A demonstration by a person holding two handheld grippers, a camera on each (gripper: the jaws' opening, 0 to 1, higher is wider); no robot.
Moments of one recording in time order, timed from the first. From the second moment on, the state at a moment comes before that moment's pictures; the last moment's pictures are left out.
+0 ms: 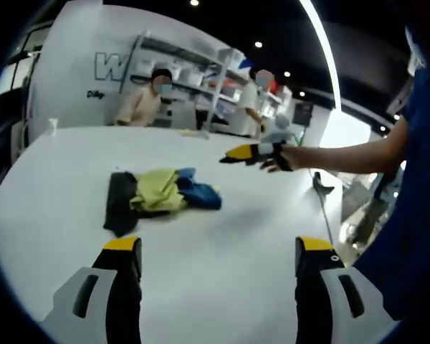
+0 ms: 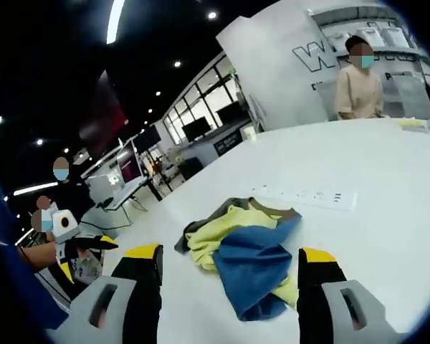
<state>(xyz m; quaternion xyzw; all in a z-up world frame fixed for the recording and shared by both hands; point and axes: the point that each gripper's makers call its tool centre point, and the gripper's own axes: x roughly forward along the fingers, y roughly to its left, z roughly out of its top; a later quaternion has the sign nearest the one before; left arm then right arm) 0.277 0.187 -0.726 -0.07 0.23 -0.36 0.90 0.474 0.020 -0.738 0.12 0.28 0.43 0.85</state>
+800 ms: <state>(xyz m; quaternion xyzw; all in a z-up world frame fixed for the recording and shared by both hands) 0.243 0.195 -0.747 -0.05 0.27 -0.35 0.89 0.569 0.050 -0.788 0.19 0.44 0.38 0.79</state>
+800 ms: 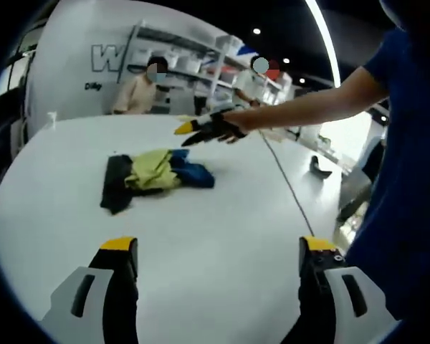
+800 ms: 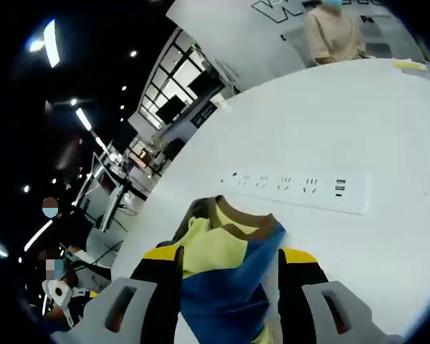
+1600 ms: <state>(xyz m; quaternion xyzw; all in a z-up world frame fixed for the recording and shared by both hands) 0.241 0.218 -0.766 -0.05 0.29 -0.31 0.90 0.609 0.039 -0.839 0.30 0.56 0.31 0.71</state>
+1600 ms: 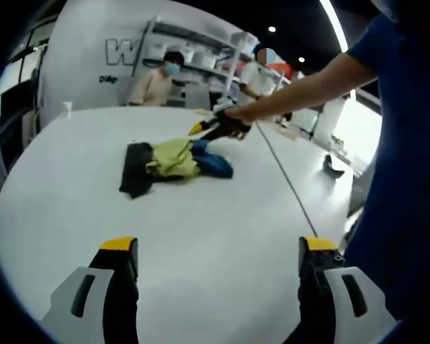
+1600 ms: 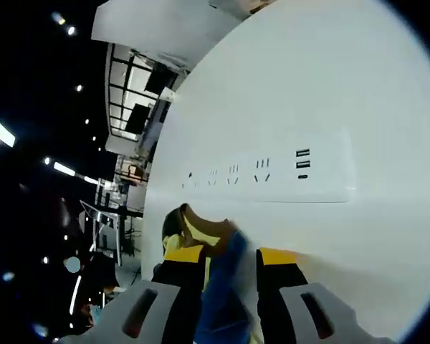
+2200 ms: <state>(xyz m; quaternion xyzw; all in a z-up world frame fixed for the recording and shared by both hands) 0.236 0.228 -0.774 -0.04 0.31 -0.31 0.90 0.600 0.060 -0.844 0.29 0.59 0.34 0.67</state>
